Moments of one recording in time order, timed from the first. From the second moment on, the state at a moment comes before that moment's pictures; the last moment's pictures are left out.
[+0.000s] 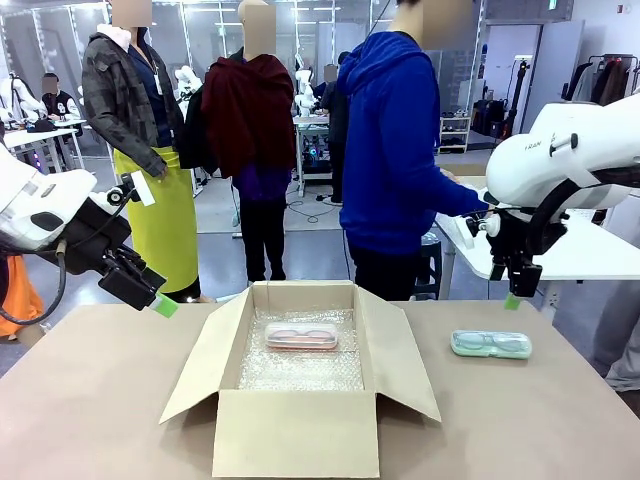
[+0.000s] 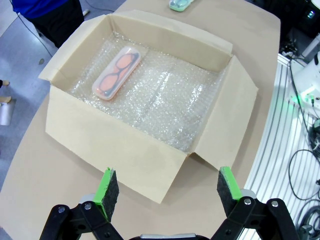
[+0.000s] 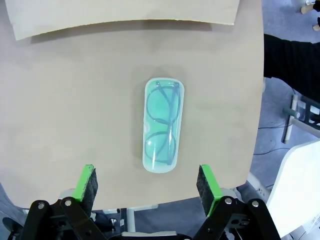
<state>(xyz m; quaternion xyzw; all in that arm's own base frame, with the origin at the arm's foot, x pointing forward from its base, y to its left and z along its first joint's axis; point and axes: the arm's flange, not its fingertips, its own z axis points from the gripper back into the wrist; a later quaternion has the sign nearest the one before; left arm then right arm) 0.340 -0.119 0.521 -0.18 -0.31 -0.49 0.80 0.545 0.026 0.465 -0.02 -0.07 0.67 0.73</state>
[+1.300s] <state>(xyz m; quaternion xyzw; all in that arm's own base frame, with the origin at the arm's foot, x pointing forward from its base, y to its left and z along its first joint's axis) 0.340 -0.119 0.521 -0.18 -0.31 -0.49 0.80 0.584 0.035 0.353 -0.02 -0.05 0.68 0.73</state>
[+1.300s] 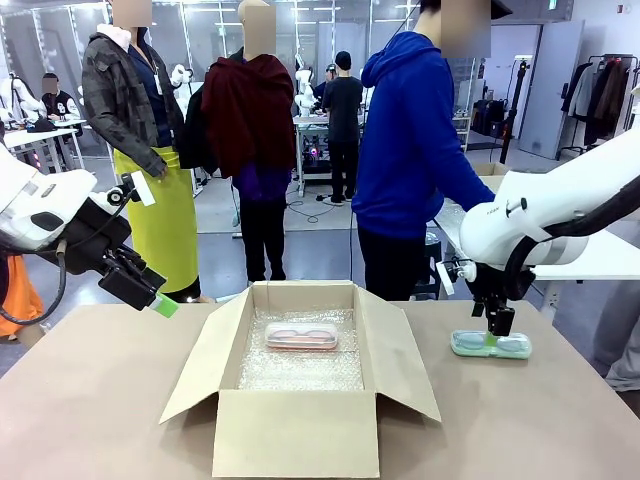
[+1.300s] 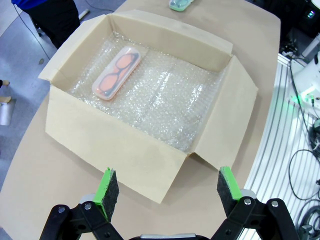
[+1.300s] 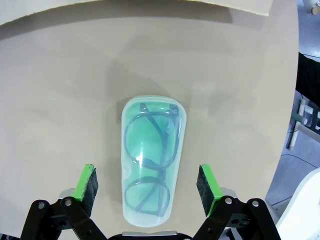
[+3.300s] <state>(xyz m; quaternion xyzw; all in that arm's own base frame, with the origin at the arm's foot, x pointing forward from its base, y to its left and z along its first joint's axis) 0.340 -0.119 0.521 -0.18 -0.31 -0.49 0.80 0.555 0.038 0.452 0.03 -0.05 0.65 0.76</state>
